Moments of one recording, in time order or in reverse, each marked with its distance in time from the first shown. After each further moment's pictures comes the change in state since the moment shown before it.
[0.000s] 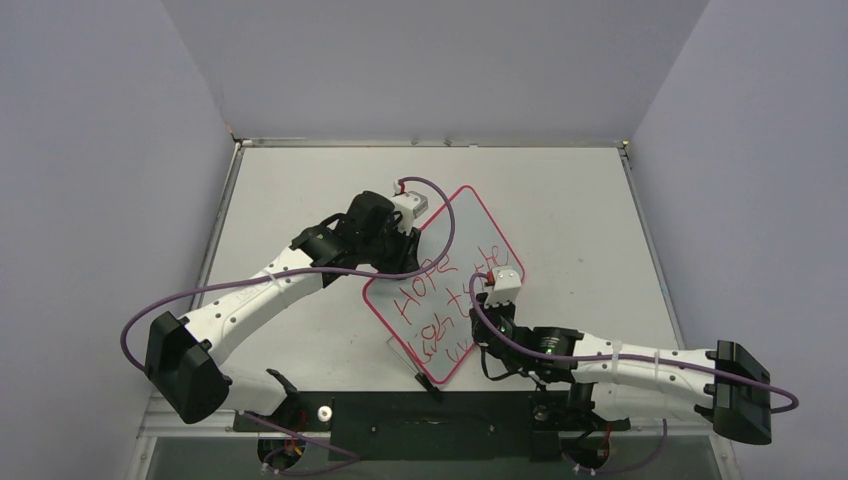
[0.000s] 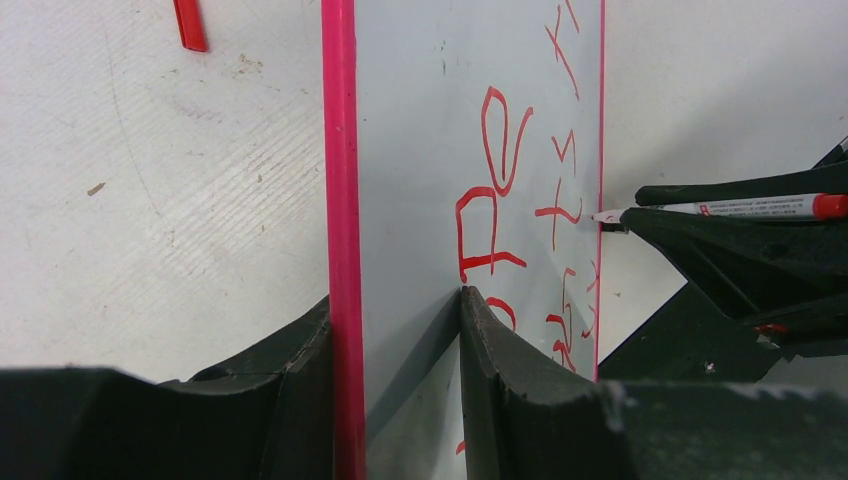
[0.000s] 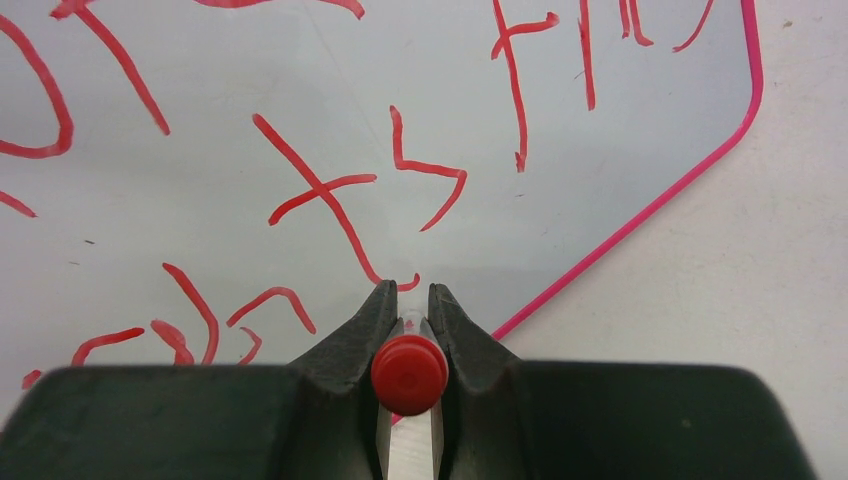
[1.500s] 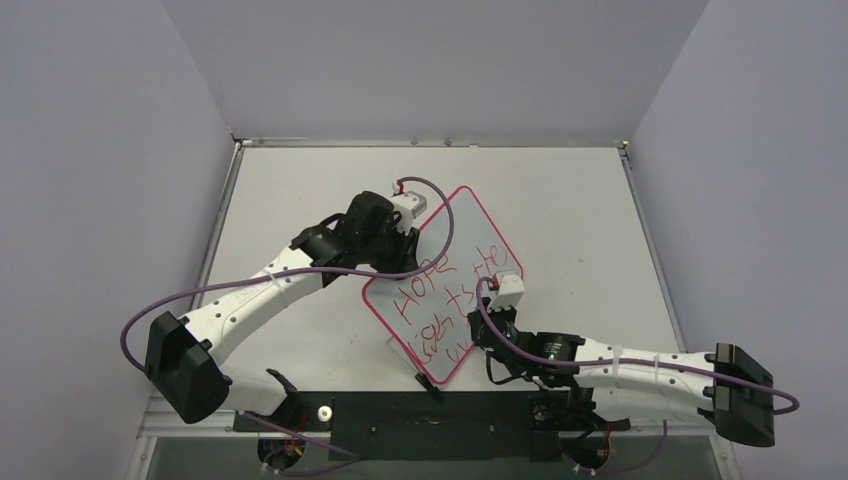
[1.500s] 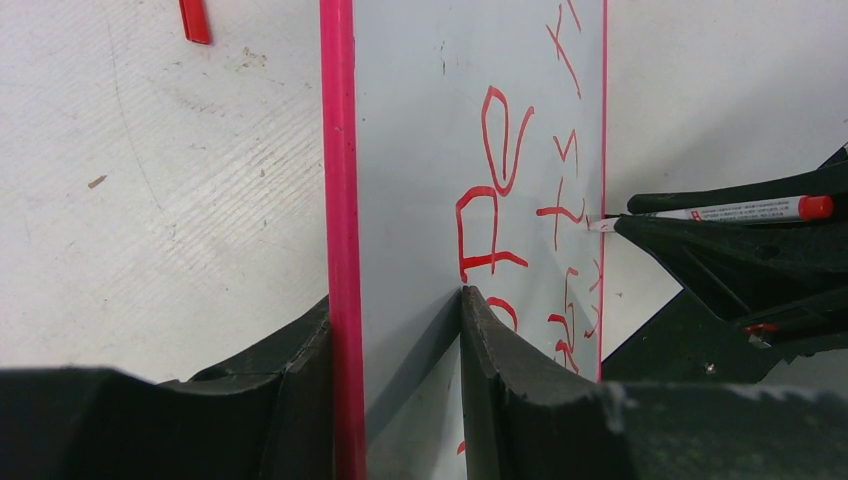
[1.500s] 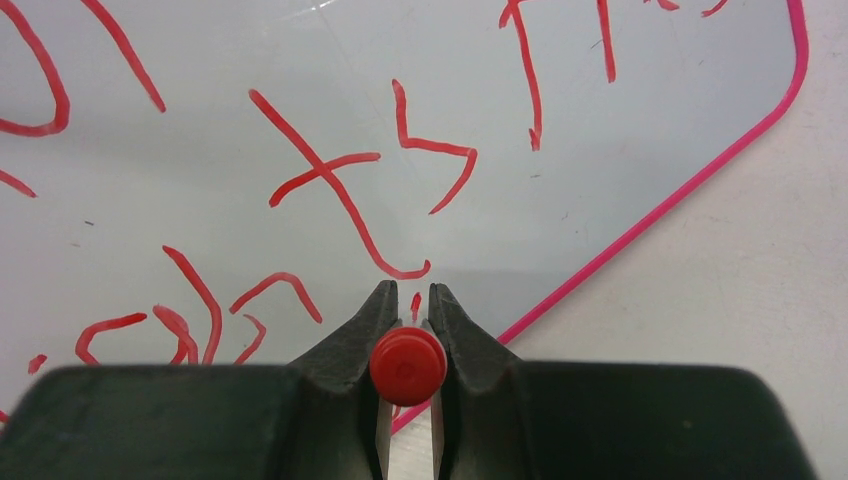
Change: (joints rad) left arm 0.001 0.000 -0.003 -0.005 -0.003 -0.006; right arm -0.005 -0.032 -0.077 0.103 -0.039 0.028
